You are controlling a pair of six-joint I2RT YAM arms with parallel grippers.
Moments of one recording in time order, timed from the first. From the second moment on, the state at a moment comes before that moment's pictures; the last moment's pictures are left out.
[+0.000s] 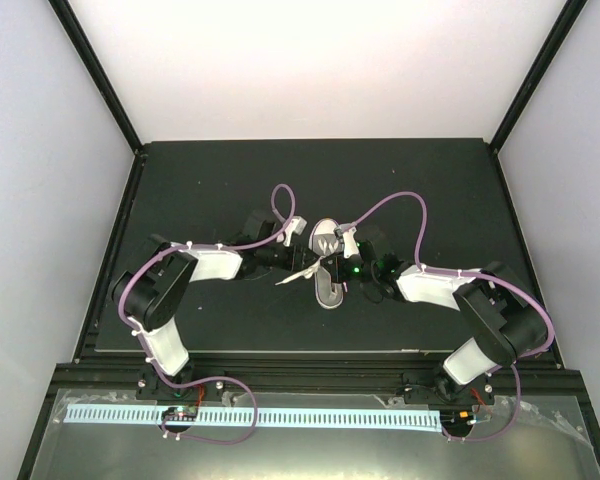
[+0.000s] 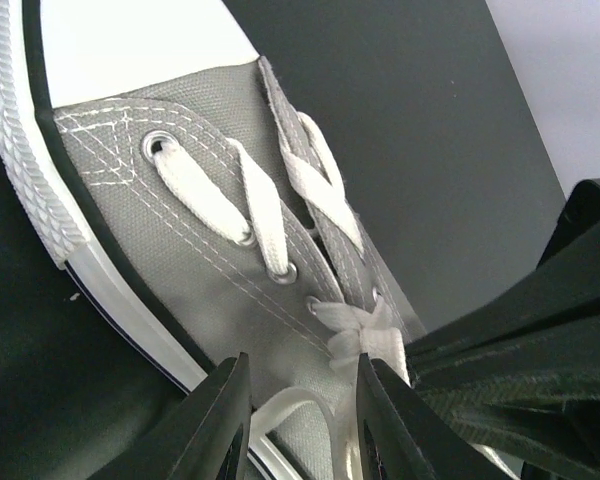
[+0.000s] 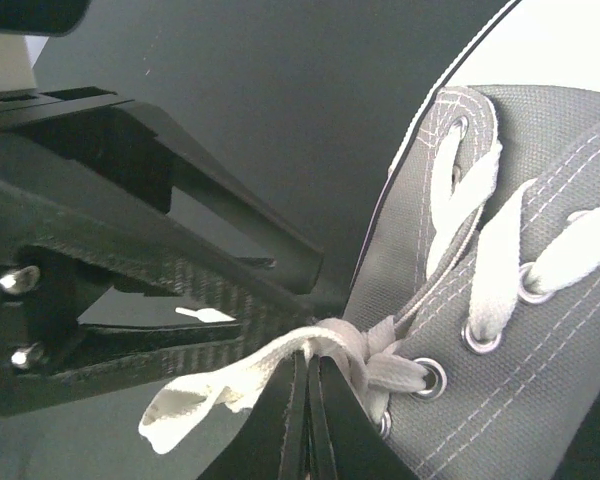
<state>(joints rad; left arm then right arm) -0.54 1.75 0.79 0.27 0.62 -0.47 0.64 1.56 0.64 0.26 -0.31 0.45</state>
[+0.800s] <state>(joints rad) -0.53 1.79 0.75 0.40 0.68 -0.57 0.64 1.56 0.64 0.26 -0.31 0.45</state>
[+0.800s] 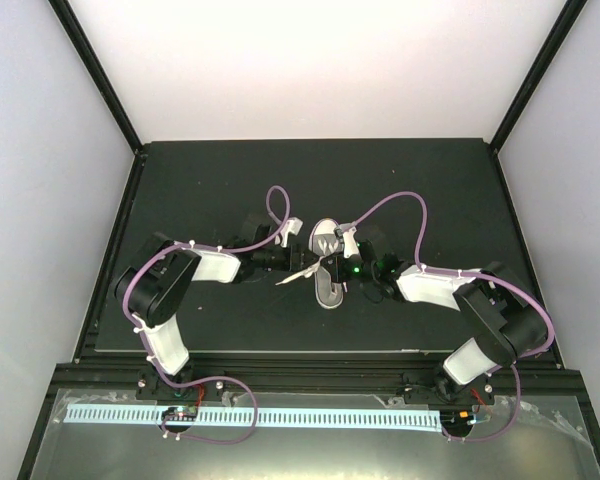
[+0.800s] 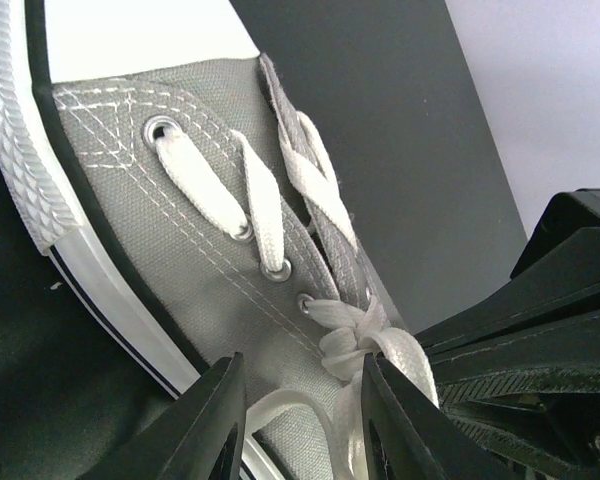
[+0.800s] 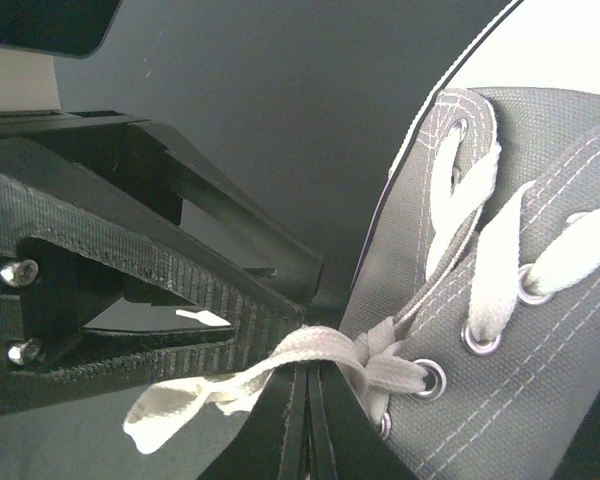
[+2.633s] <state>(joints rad) -0.52 1.82 0.73 0.57 0.80 -0.67 0.64 1.52 0.63 0.25 -0.28 0.45</state>
